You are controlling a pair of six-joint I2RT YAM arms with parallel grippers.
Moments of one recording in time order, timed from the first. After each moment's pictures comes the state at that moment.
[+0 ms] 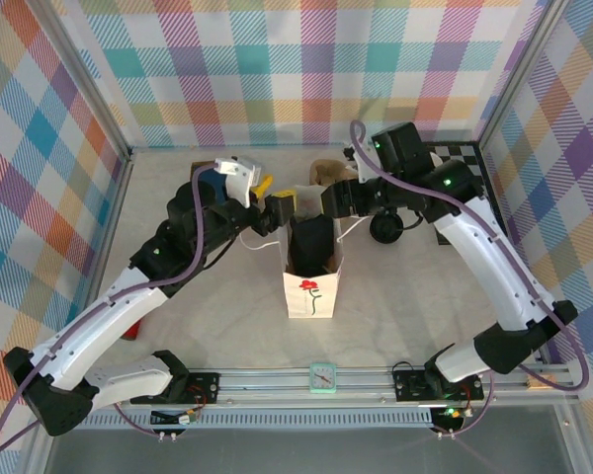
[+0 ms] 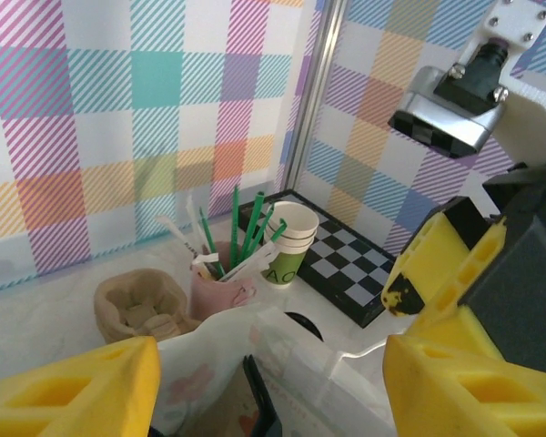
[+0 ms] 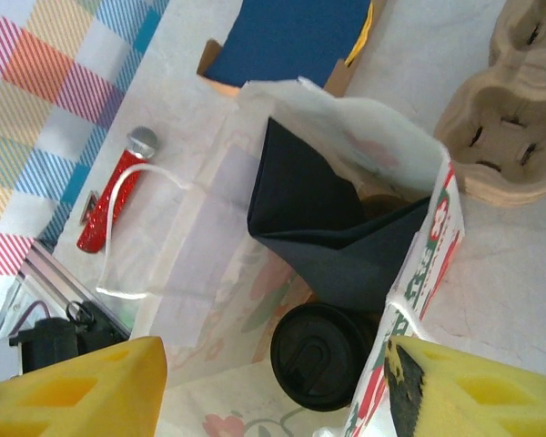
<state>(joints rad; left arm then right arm) -0.71 1.09 1.18 -0.20 0.06 -0.17 0.60 1.47 1.84 -1.19 -0.30 0.31</state>
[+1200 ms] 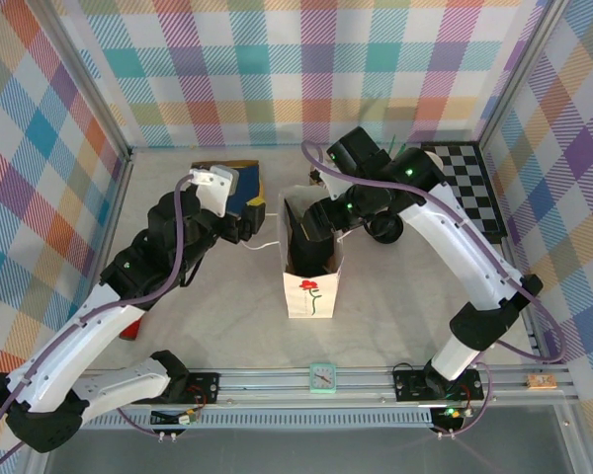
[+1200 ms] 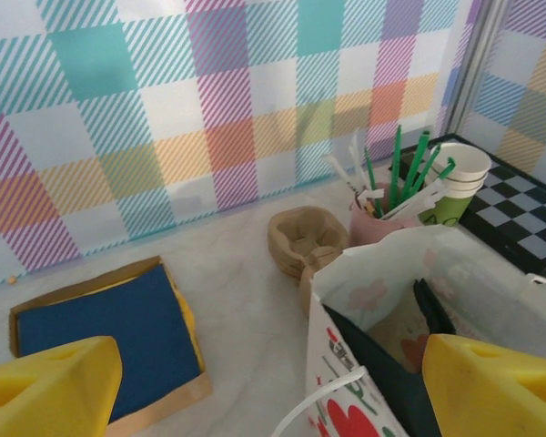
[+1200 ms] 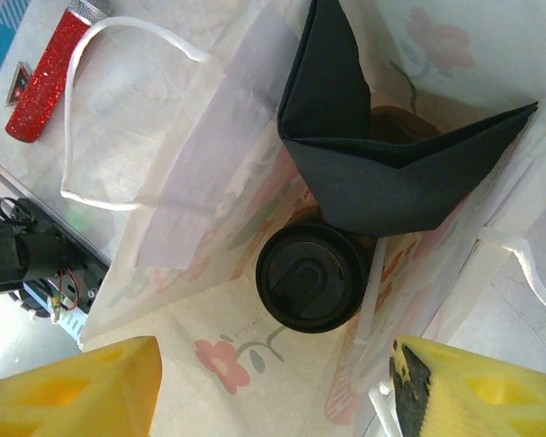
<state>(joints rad) -0.71 0.97 1.20 -0.49 -0.29 -0.05 0.76 1.65 2.08 -1.48 -0.19 0.24</state>
